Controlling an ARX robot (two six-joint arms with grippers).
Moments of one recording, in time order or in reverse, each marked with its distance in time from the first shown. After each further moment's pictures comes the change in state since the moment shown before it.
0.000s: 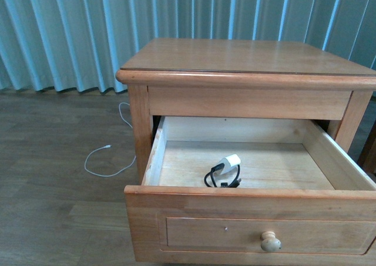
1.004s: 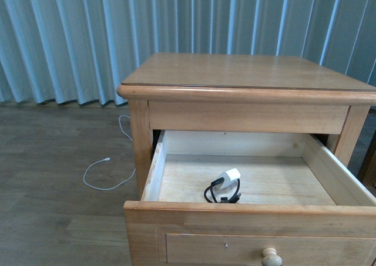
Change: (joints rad) left arm -0.001 0.073 0.066 -0.002 0.002 -0.001; right arm 0.024 -0.085 -0.063 0.175 0.156 -0.015
